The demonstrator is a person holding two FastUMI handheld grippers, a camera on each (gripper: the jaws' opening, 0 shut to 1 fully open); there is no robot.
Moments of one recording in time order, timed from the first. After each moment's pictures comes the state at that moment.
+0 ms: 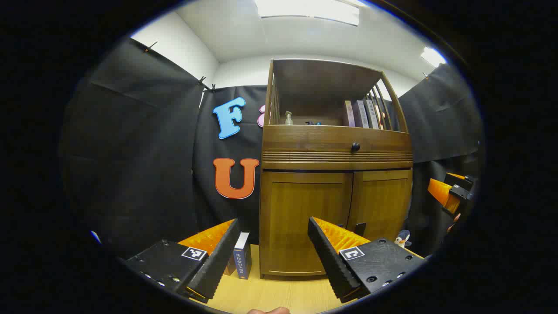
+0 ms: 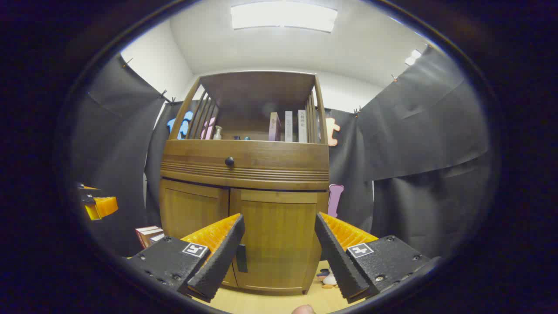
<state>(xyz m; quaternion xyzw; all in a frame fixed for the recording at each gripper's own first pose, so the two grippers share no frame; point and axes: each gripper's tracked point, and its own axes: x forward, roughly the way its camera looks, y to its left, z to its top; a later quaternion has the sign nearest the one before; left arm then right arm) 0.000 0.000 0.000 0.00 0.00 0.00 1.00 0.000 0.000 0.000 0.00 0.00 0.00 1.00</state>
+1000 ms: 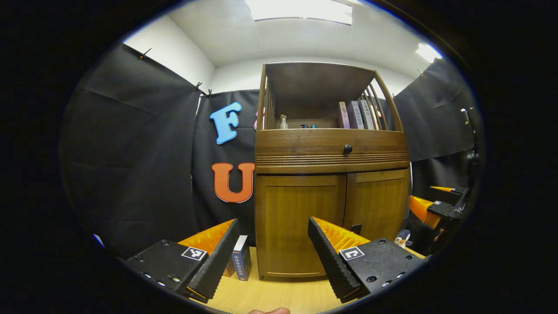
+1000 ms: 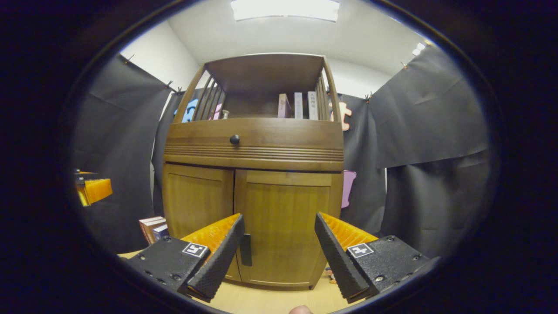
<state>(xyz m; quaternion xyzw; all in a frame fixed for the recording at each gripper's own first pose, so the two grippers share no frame) -0.008 -0.020 0.003 0.02 -0.01 0.01 1.00 0.024 0.015 -0.045 0.00 0.06 0.04 1.00</state>
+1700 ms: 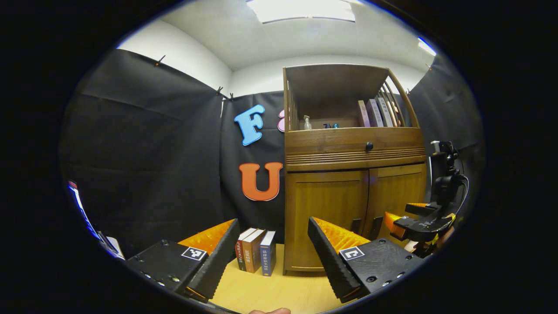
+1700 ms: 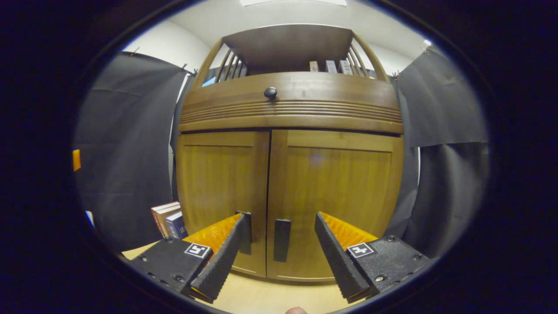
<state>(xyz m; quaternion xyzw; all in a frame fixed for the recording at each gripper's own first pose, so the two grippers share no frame) -0.053 0.032 0.000 0.04 -0.01 0.10 0.99 0.091 0.094 -0.128 0.00 0.13 0.12 0.98</state>
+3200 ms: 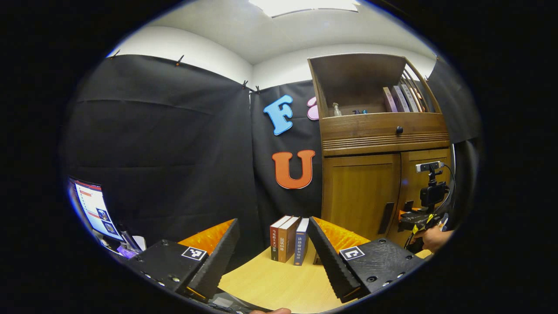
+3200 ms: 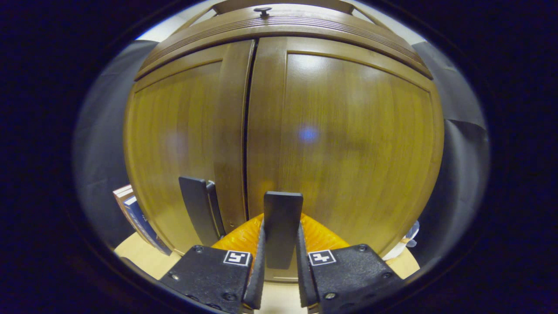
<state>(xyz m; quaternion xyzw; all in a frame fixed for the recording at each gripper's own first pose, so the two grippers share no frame) -0.090 0.078 -0.021 0.05 0.03 0.18 0.98 0.178 0.107 -0.245 0.00 0.23 0.05 0.97</state>
